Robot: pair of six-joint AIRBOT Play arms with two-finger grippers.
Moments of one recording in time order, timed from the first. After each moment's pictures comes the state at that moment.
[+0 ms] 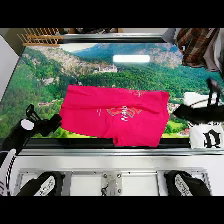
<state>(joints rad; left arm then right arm) 0.22 -1.03 0.50 1.12 -0.71 -1.75 -0.30 -0.86 0.86 -1.18 1.30 1.51</state>
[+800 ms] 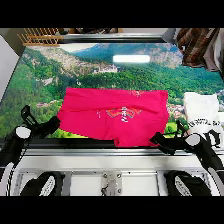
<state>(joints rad) 0.22 -0.84 0.44 1.13 -0.73 -1.73 -0.11 -0.83 0.27 -0.96 0.92 1.73</state>
